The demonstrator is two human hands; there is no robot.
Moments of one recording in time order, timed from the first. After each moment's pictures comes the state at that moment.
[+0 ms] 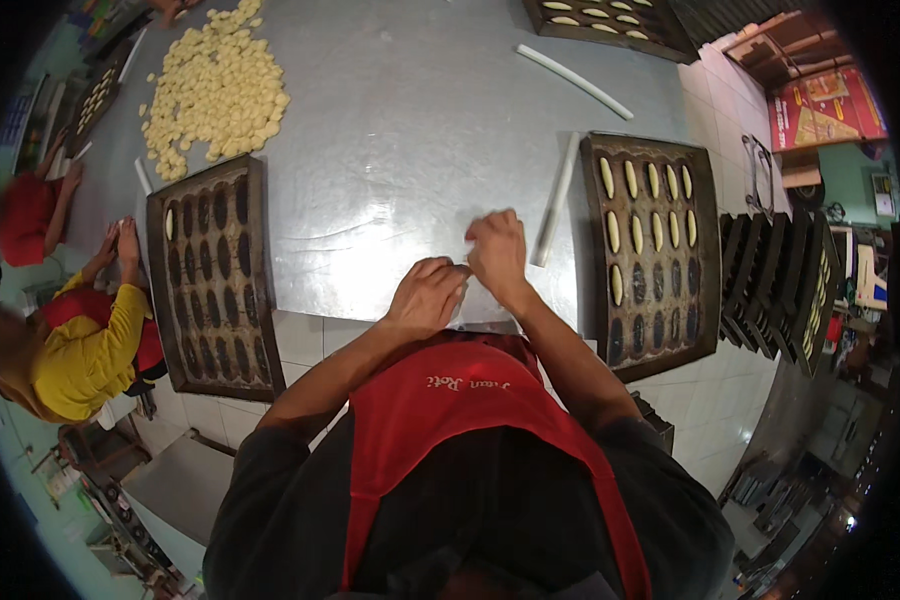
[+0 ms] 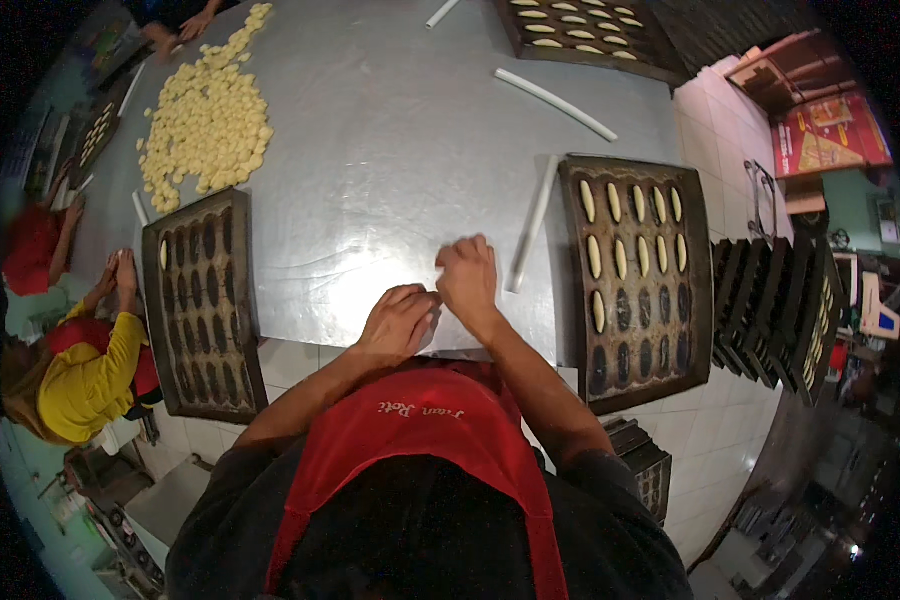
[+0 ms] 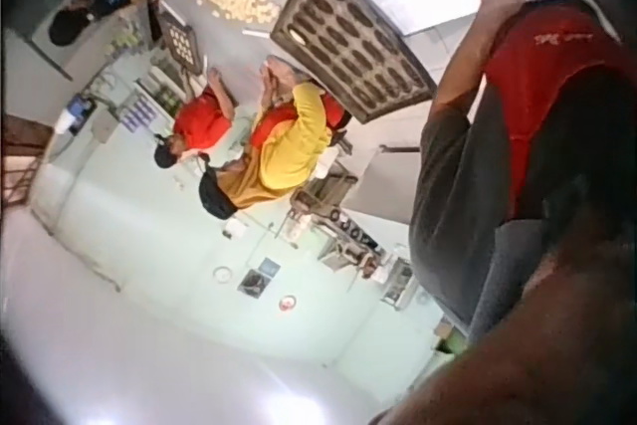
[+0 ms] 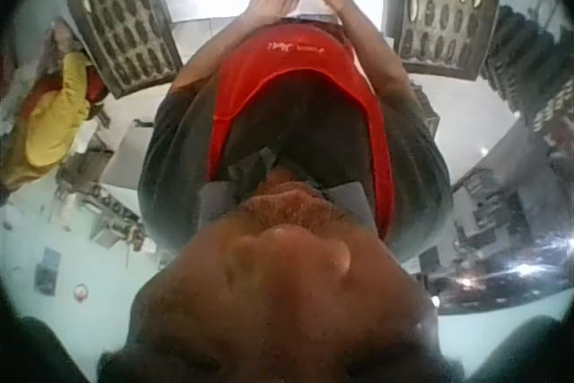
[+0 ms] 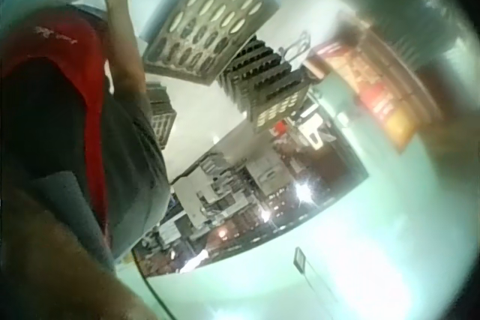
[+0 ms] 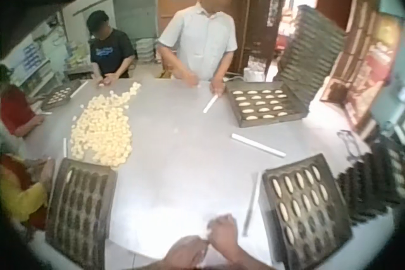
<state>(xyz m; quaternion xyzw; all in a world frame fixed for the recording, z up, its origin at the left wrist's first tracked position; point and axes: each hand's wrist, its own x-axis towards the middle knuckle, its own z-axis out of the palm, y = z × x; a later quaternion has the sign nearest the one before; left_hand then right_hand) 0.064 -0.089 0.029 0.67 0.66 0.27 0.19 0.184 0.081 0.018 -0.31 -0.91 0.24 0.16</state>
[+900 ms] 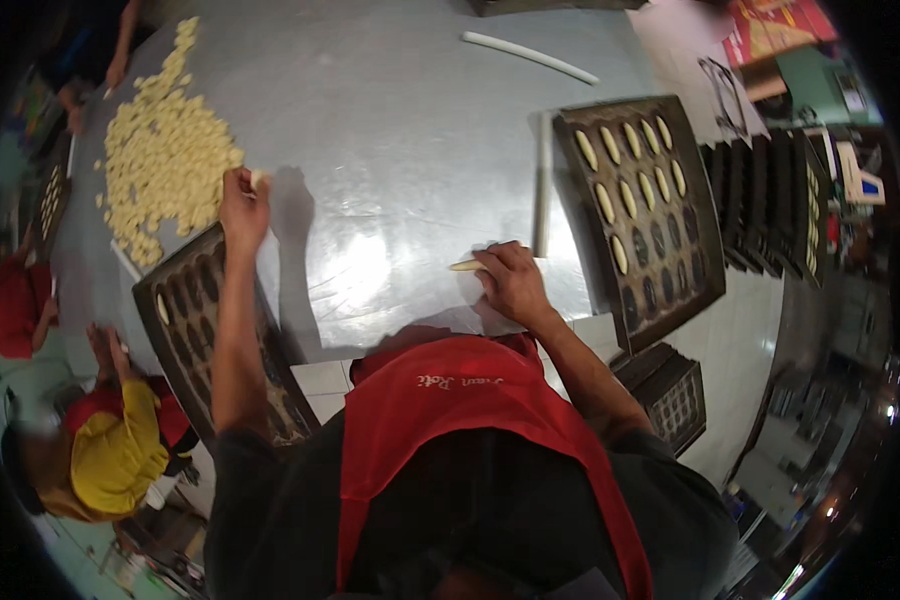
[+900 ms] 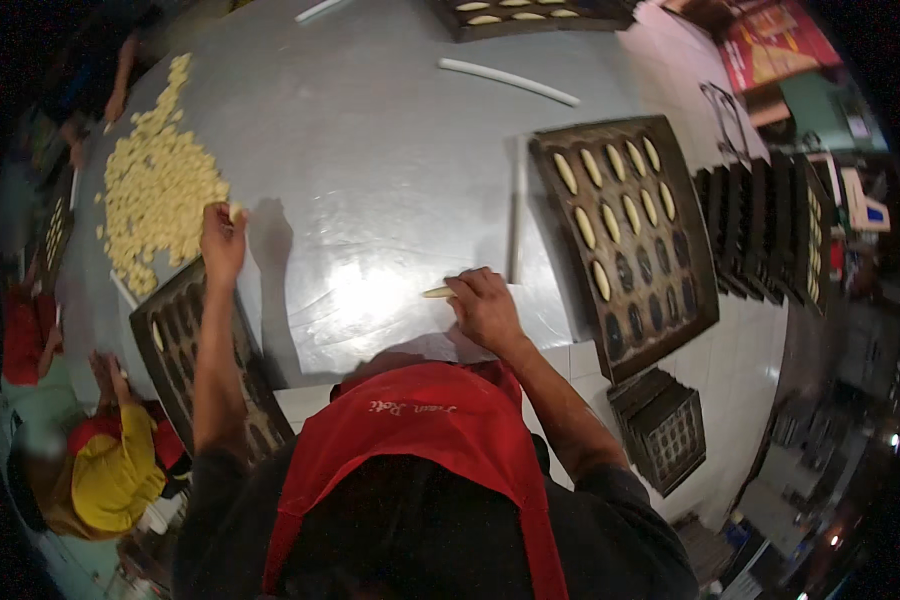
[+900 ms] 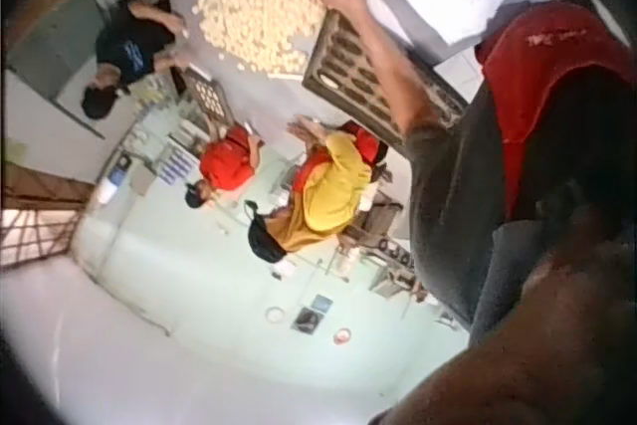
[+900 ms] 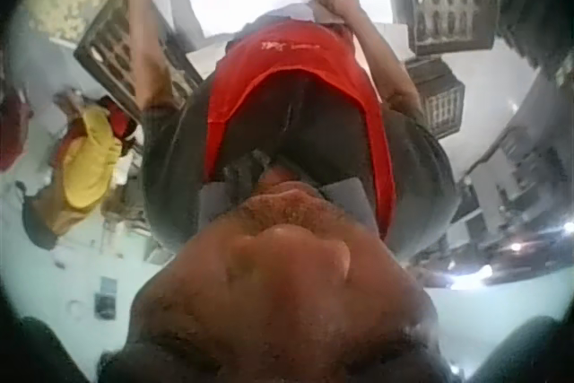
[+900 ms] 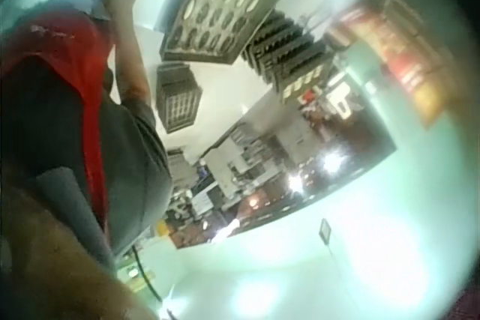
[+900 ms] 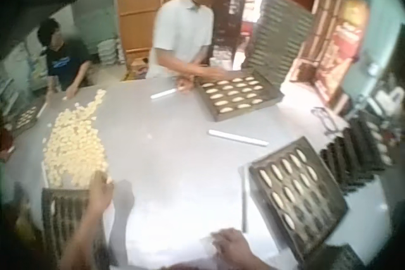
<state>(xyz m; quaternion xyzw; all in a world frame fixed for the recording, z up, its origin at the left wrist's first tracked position) -0.254 -0.009 0.050 0.40 0.83 0.38 0.10 0.235 0.049 0.022 -0.32 -0.90 0.24 0.17</state>
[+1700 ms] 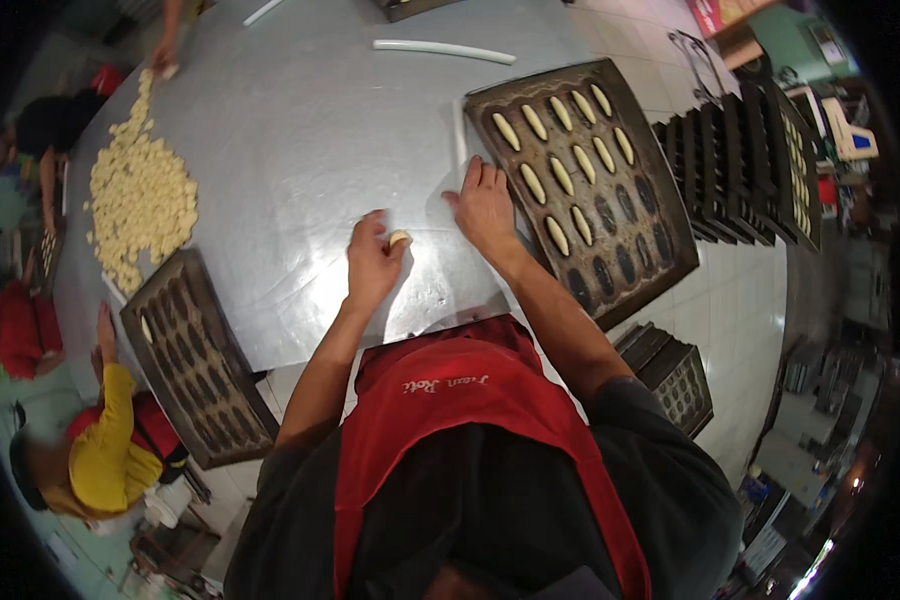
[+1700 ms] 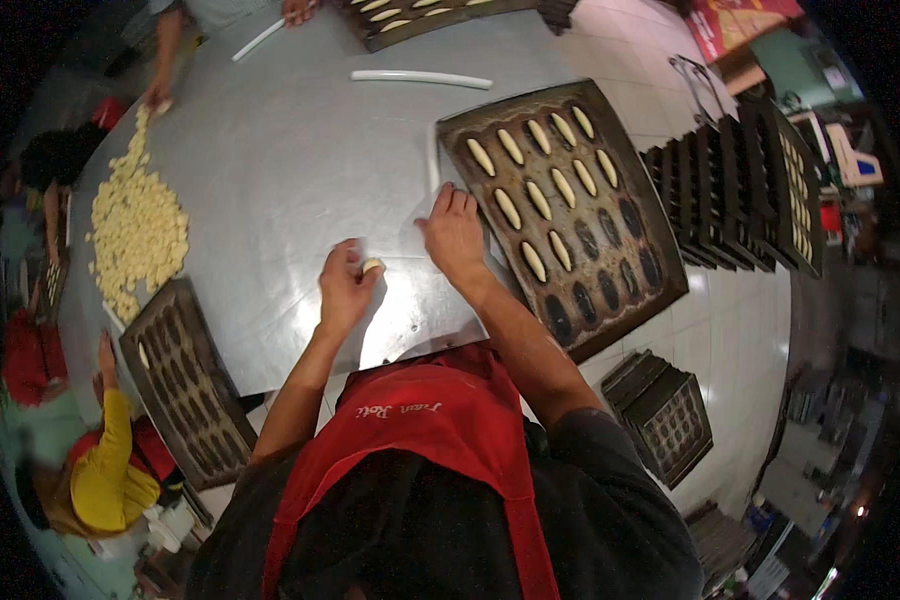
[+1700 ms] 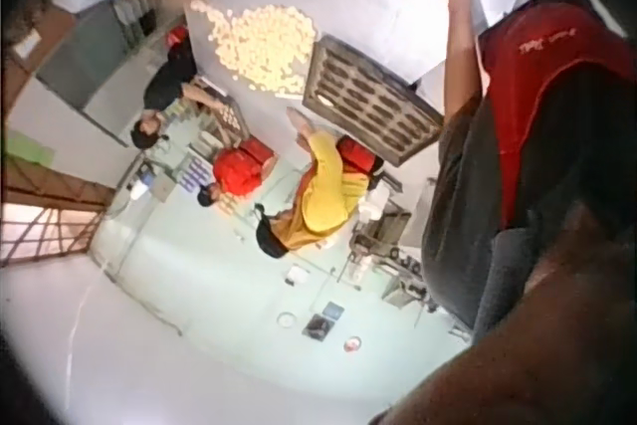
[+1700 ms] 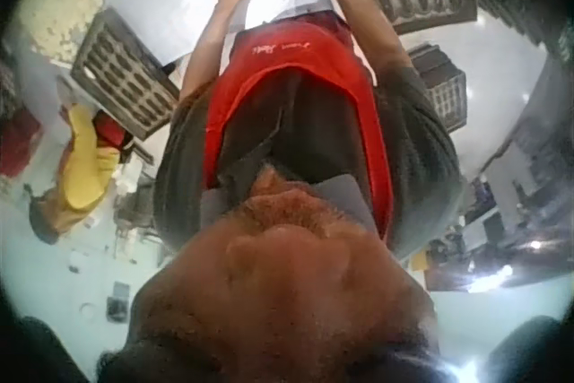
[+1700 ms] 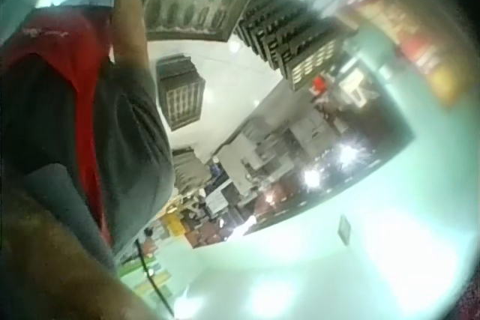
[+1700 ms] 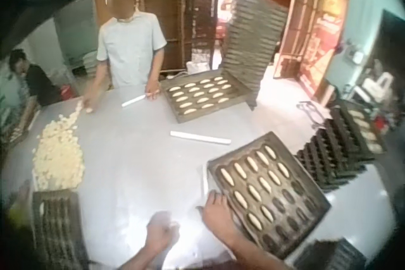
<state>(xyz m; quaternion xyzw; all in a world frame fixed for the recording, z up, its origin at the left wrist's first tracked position) 0.083 0.019 0.037 0.43 0.77 0.37 0.29 0.262 0.161 0.025 -0.51 -0.82 0.15 0.24</state>
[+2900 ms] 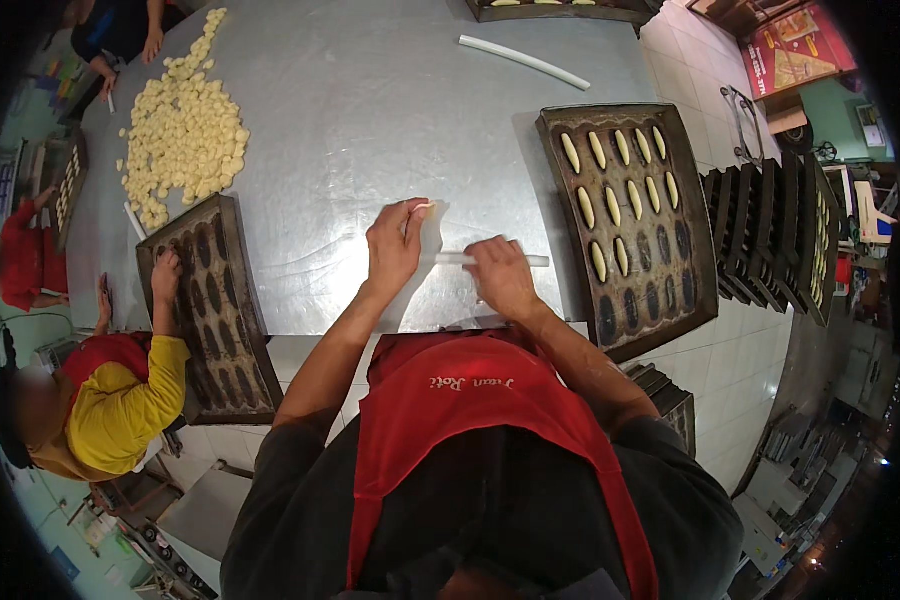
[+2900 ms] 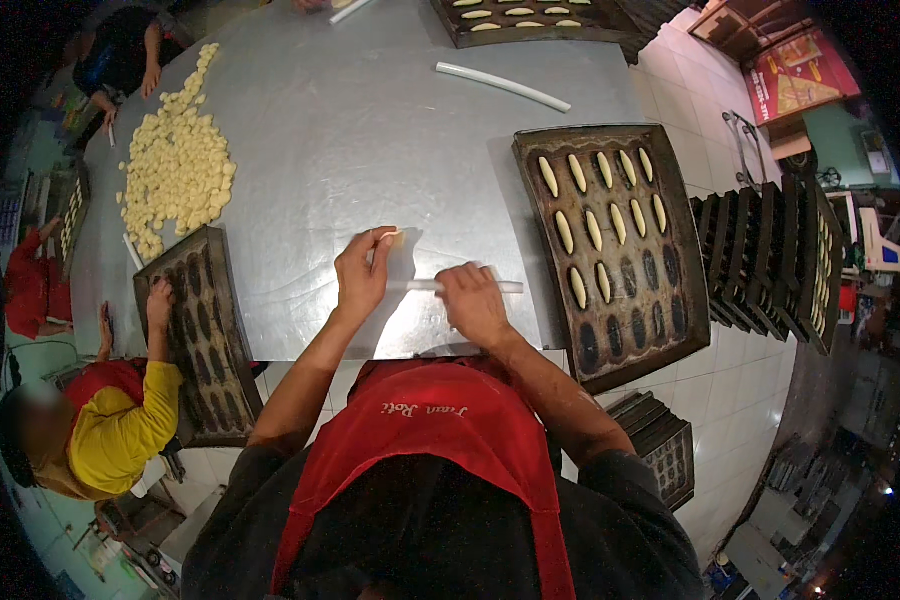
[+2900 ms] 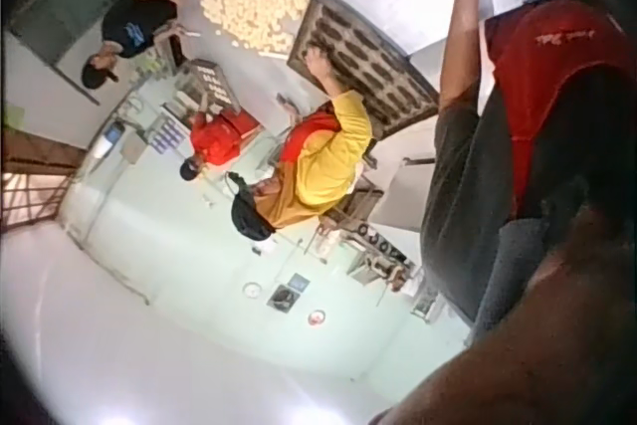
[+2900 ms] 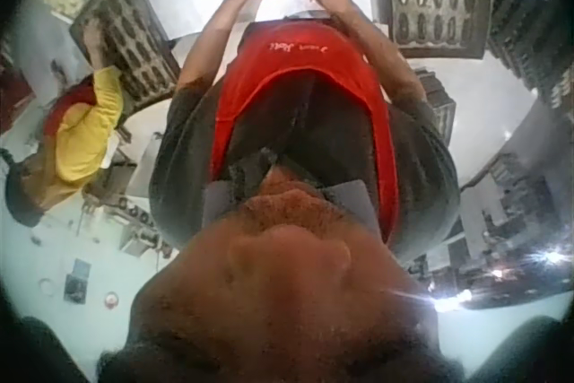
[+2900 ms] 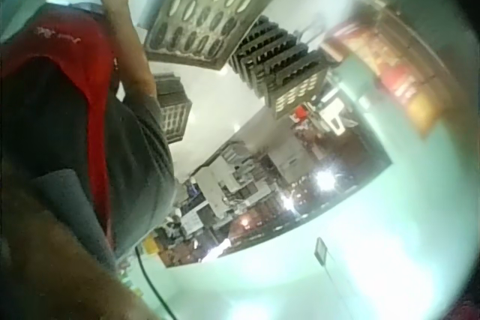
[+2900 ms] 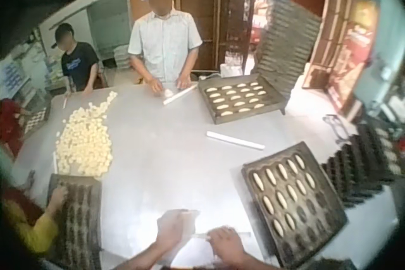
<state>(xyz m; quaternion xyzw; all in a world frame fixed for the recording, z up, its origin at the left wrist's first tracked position) 0.043 0.006 0.051 0.36 0.75 0.46 0.32 0.267 0.077 0.024 -0.26 -0.92 0.24 0.17</state>
